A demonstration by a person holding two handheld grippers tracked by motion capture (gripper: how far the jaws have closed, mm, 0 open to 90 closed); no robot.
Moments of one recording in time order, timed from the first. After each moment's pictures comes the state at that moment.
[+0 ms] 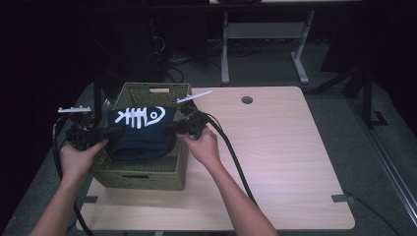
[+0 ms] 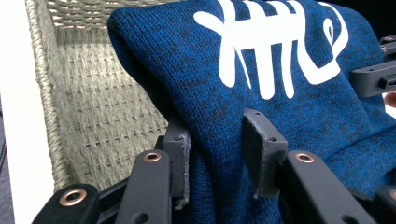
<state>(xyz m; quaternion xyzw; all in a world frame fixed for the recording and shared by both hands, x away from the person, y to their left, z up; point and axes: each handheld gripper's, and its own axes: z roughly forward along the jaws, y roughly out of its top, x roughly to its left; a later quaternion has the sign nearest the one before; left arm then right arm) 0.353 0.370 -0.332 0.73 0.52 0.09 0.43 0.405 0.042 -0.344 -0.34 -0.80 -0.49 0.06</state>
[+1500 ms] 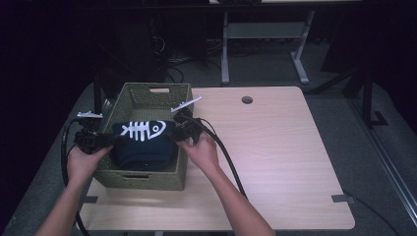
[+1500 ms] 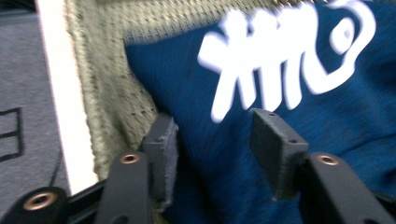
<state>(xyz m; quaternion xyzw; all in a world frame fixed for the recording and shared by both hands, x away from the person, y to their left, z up) 0.367 0.366 -0.361 0.77 0.54 0.13 0.33 0.402 0.056 -0.363 -0.35 -0.84 -0.41 -0.01</state>
